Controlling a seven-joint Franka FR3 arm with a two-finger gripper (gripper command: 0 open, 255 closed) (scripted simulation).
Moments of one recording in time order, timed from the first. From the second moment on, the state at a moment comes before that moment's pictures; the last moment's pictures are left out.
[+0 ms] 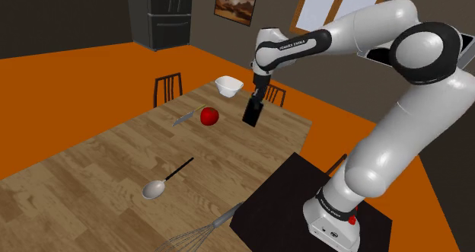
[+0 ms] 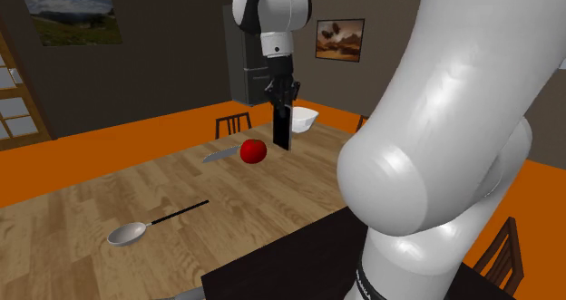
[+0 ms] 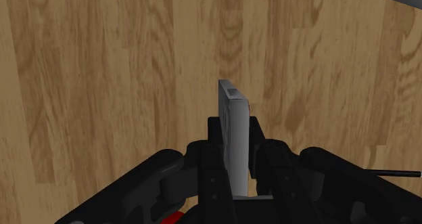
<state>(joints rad) 0.01 -0.03 -0.16 -2.20 -0.08 2.02 -0.33</state>
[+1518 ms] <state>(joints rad) 0.18 -0.50 0.07 -2.73 0.03 2.07 0.01</state>
